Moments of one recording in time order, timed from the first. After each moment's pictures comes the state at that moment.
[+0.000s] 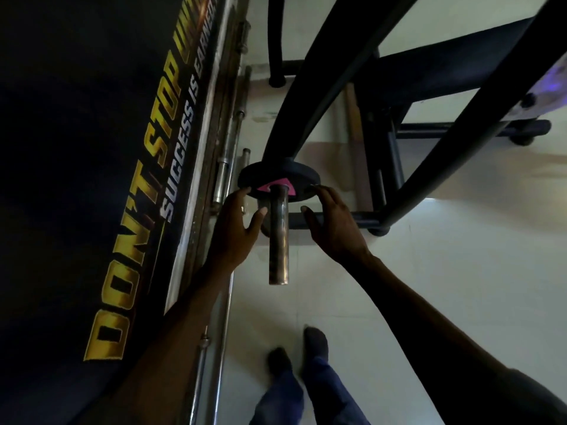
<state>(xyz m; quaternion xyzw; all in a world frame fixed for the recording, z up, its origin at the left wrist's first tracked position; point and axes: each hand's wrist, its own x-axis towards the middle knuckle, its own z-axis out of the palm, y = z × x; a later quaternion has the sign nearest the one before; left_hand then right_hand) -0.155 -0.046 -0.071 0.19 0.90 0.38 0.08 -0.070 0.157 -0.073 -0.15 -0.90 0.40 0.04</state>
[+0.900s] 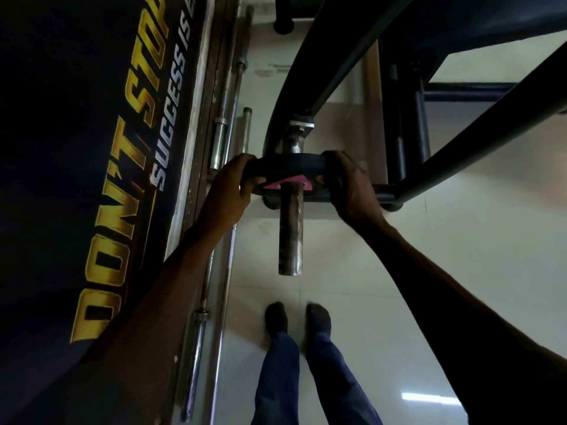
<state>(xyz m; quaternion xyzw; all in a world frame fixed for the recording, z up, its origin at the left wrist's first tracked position) -0.228 -0.058 -0.142 0.24 0.90 0.34 0.12 -0.120 0.165 -0.127 -0.13 -0.90 0.42 0.05</state>
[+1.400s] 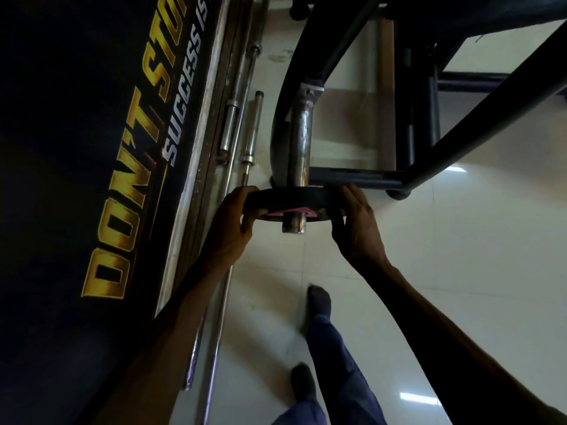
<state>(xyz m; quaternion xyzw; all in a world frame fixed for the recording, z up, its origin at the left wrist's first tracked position) -0.096 -0.119 -0.151 0.21 0.91 0.34 0.11 -0.003 0.110 -0.147 -0.12 -0.90 0.42 0.07</state>
